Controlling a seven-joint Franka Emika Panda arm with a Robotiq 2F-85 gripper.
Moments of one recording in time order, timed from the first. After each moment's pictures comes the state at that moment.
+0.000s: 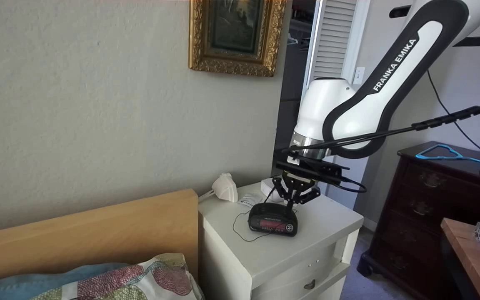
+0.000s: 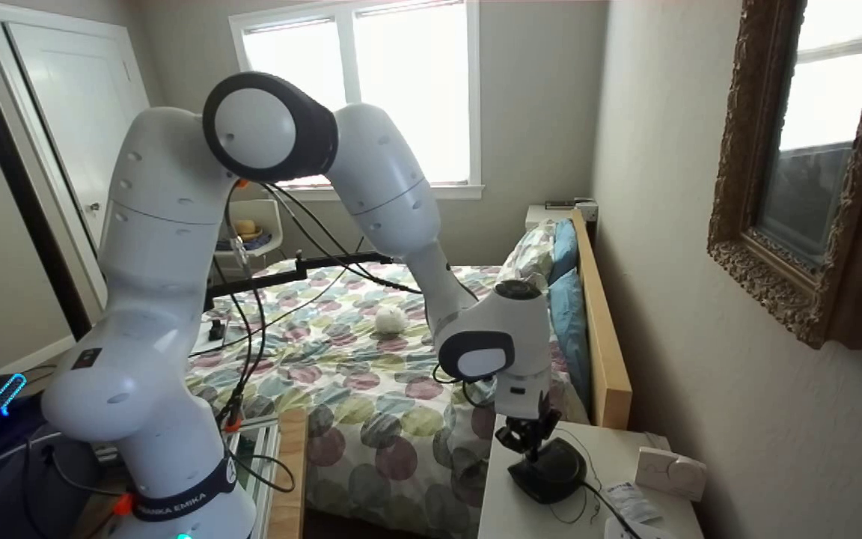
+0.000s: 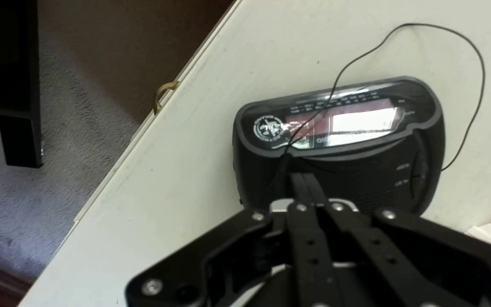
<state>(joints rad) 0.04 0.44 -0.06 -2.30 0.10 2.87 1.28</state>
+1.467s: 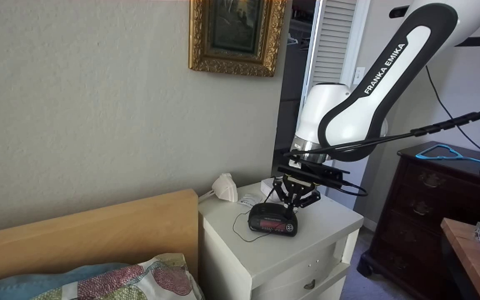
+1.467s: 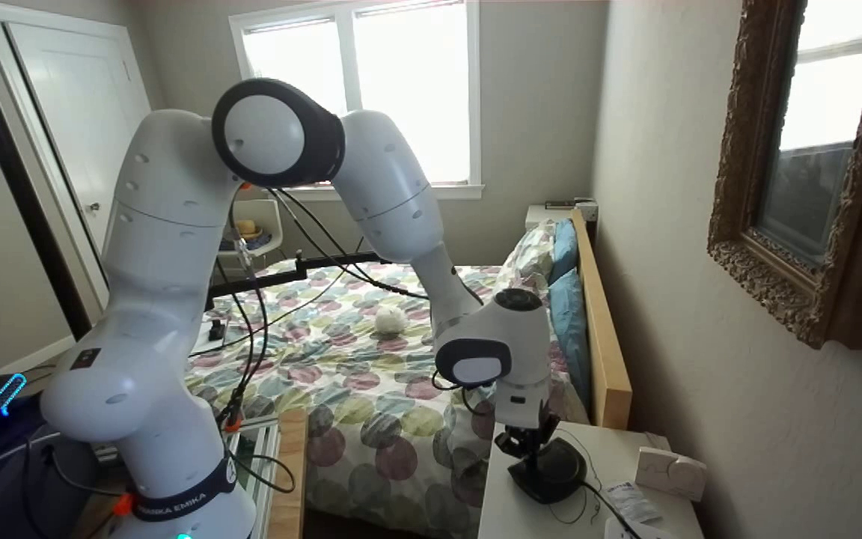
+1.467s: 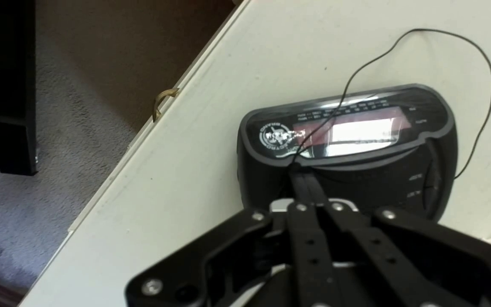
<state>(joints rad) 0.03 0.46 -0.04 -2.30 0.20 2.89 1.17</state>
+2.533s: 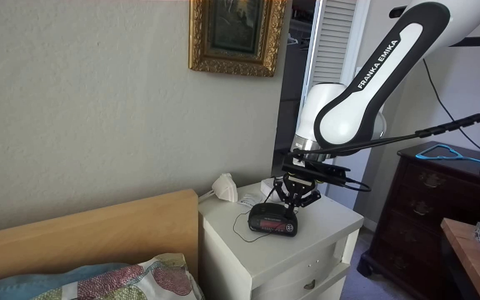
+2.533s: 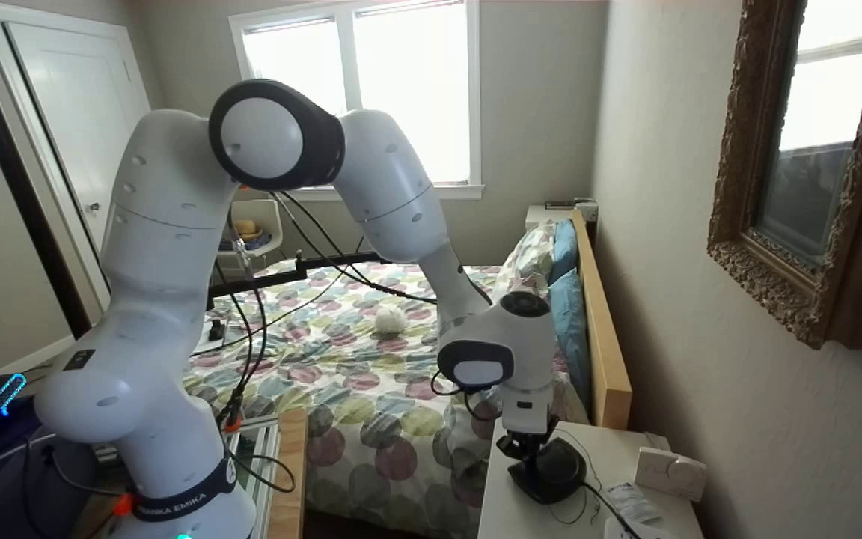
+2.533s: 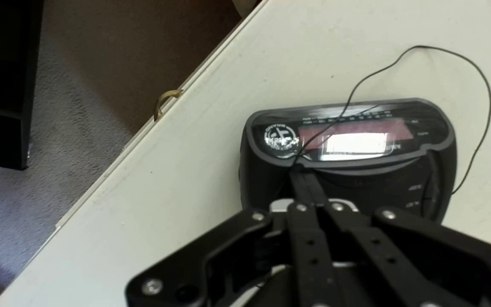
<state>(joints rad) -0.03 0.47 0.00 -2.29 0.27 2.86 1.01</state>
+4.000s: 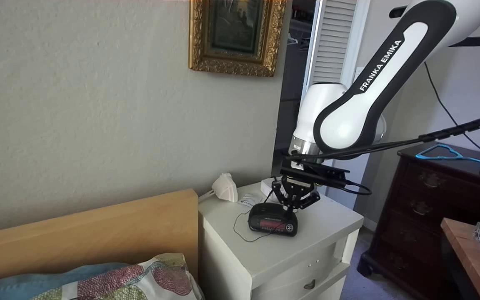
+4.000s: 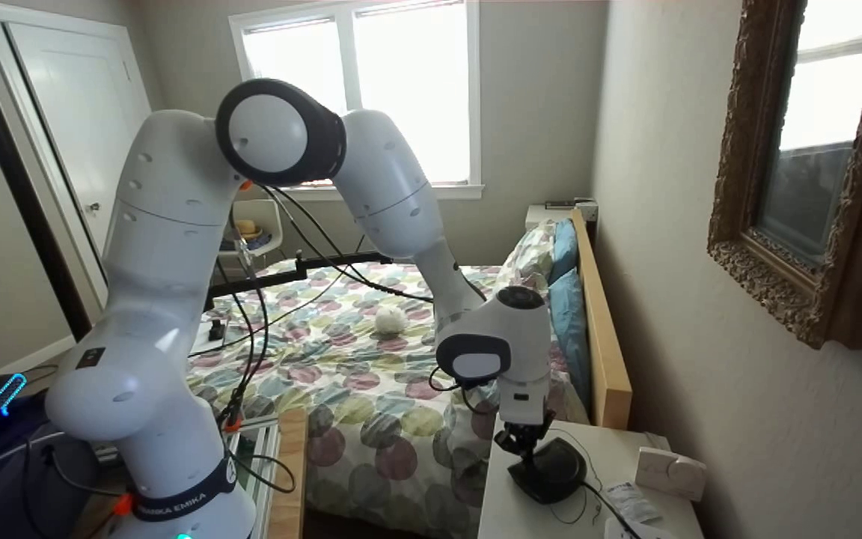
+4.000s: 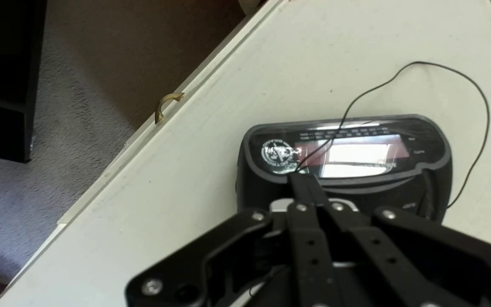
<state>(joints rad) 0.08 0.47 -0.07 -2.29 0.27 2.86 1.04</state>
